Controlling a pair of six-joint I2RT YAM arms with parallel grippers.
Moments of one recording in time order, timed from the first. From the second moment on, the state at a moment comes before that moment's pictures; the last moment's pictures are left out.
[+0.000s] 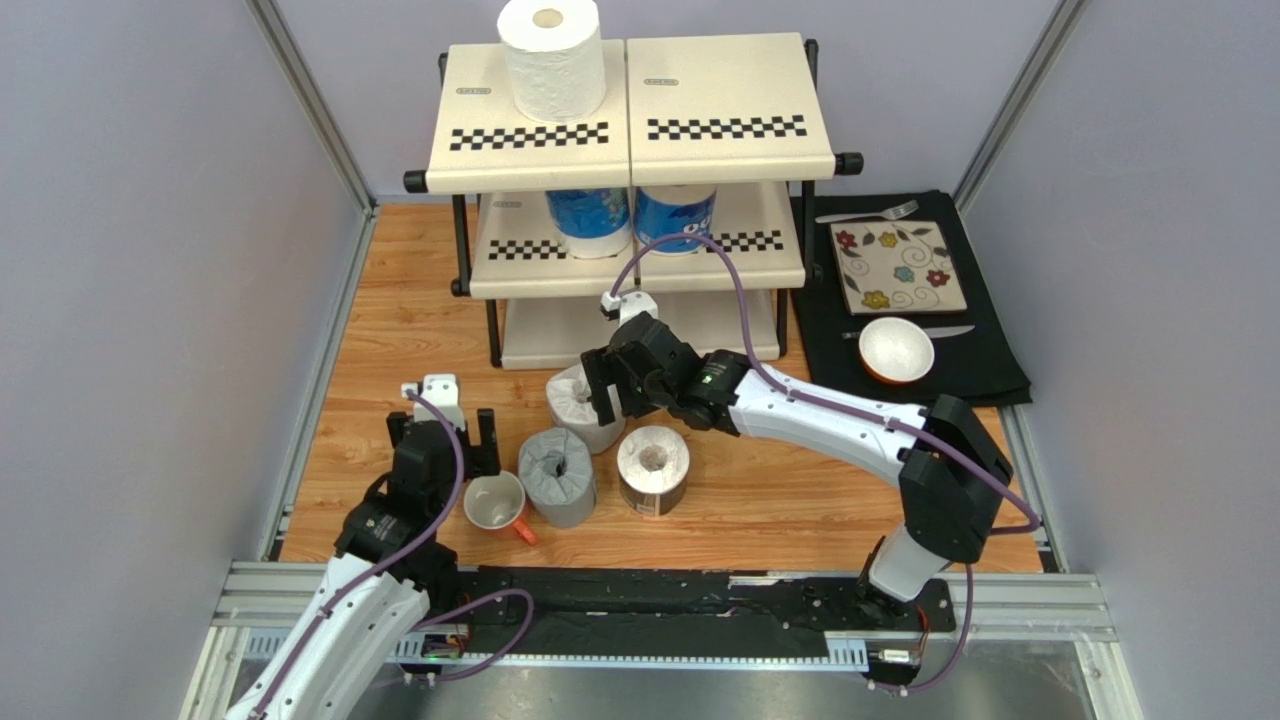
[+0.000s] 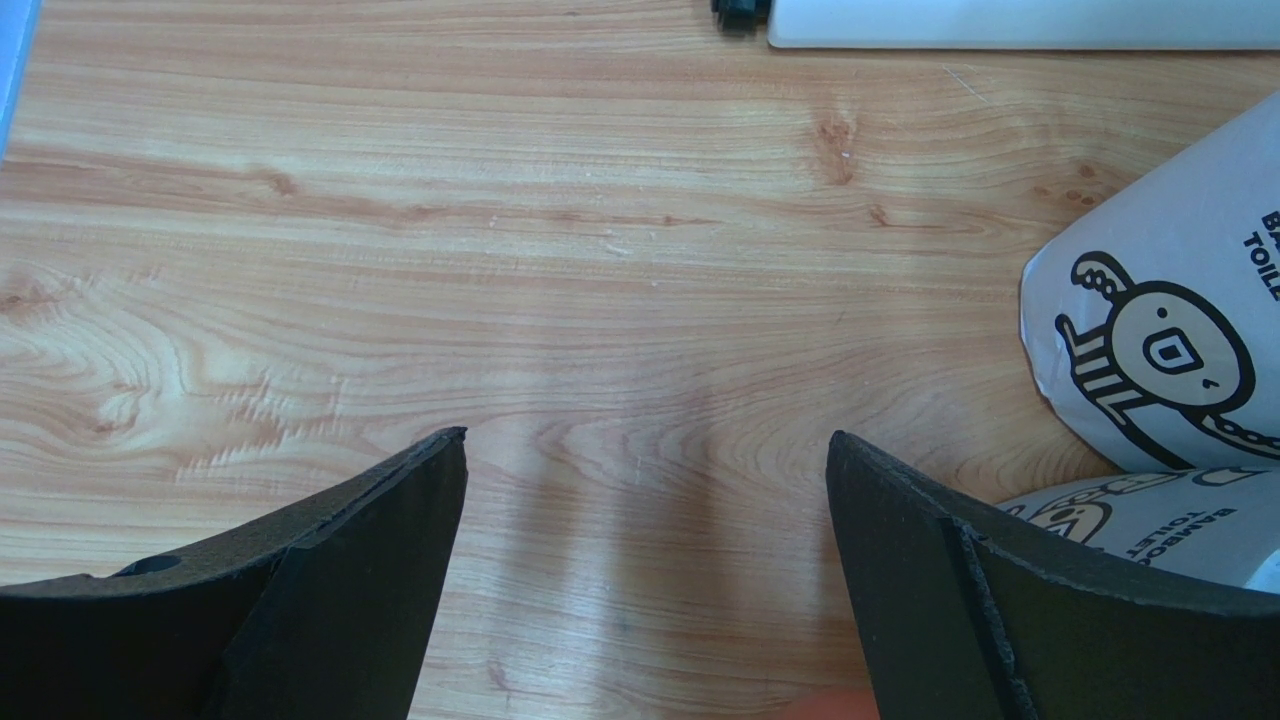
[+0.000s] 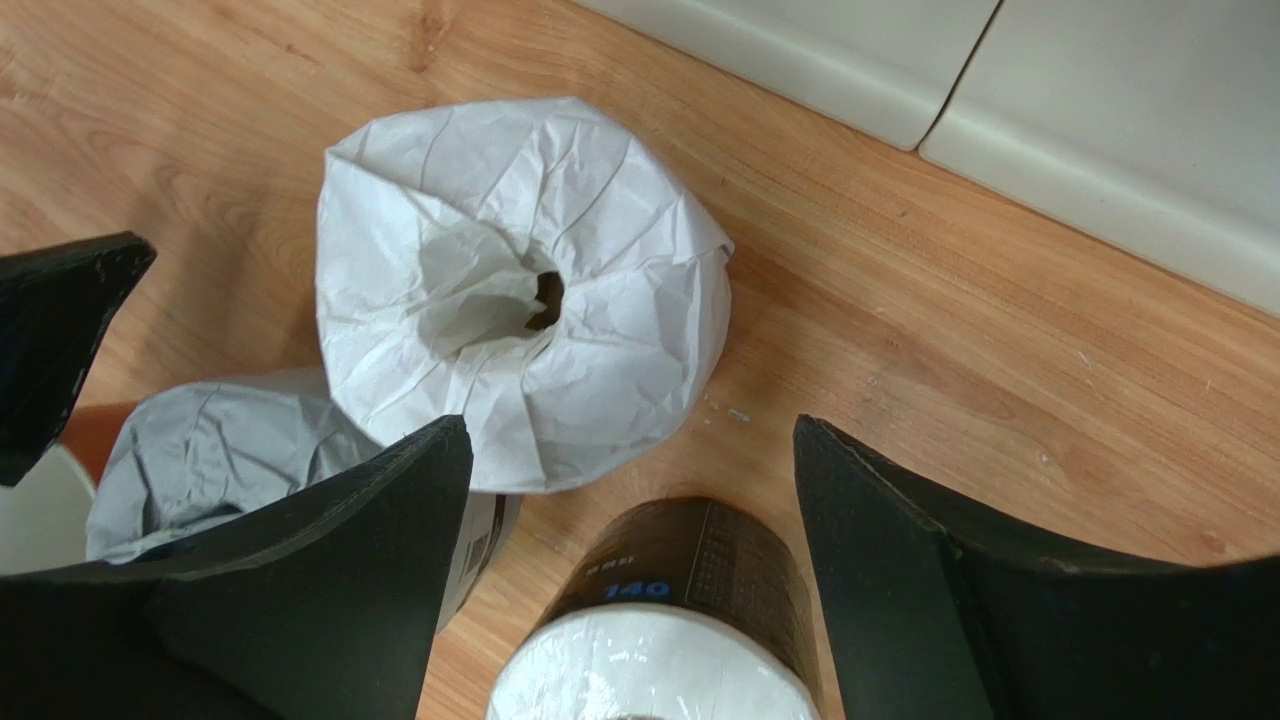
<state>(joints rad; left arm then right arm) -0.38 0.36 0.29 -0.50 -0.40 -0.21 0.98 1.63 1.24 -0.36 0.21 0.46</state>
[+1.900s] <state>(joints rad) -0.38 0.36 0.29 -0.50 -0.39 -0.21 0.93 1.52 1.29 -0.34 0.22 0.48</state>
